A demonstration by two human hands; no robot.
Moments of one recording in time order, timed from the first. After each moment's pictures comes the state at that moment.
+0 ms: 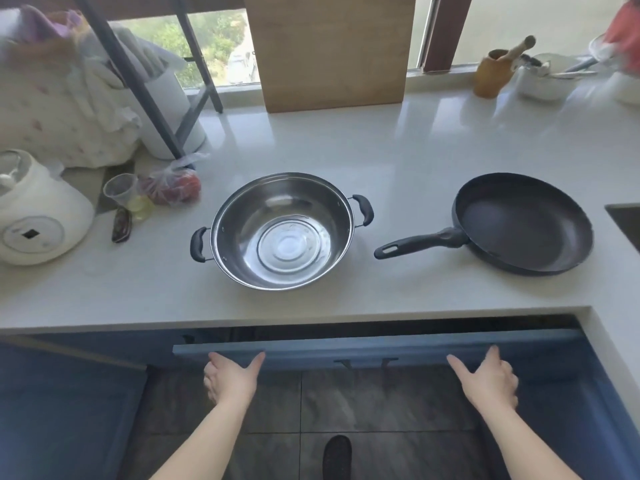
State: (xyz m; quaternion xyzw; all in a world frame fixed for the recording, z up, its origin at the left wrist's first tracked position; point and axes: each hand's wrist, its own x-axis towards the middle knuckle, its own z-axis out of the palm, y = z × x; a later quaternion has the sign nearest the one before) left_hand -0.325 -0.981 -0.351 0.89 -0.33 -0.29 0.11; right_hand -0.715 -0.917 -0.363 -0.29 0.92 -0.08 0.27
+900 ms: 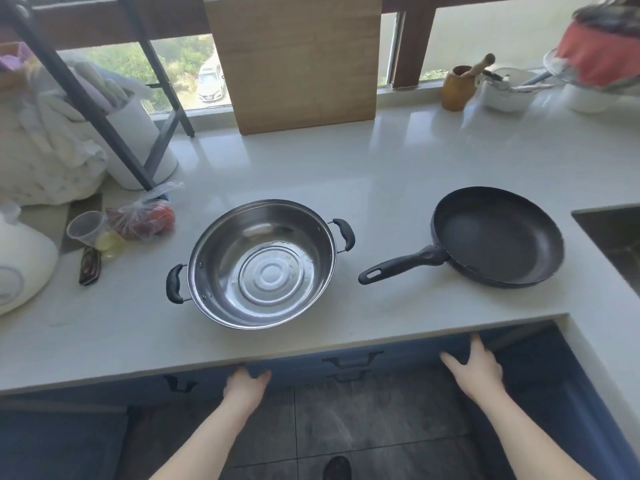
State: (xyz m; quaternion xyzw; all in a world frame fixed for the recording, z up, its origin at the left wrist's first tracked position) left_hand -0.352 -1.028 -0.335 0.80 -0.41 -0.44 0.02; right_hand -0.736 -0.952 -0.351 -0.30 0.89 -0.12 0.32
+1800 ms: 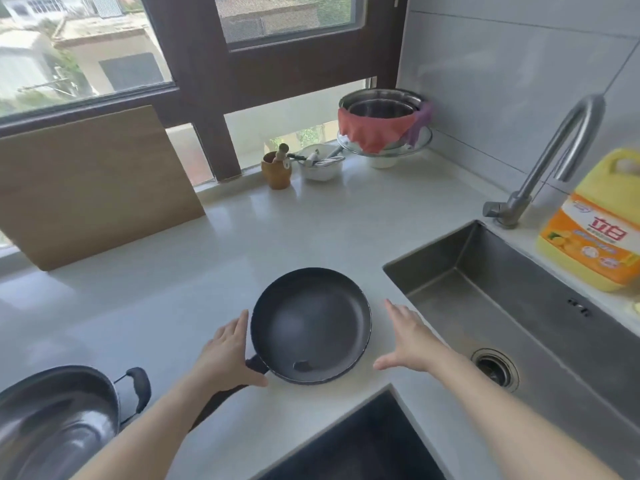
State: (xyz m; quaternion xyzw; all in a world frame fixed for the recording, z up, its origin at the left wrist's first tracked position) left_hand -0.696 -1.191 -0.235 0.46 -0.86 -0.18 -0.13; right_hand -0.993 -1.009 -0.241 -0.49 0.81 -0.10 0.30
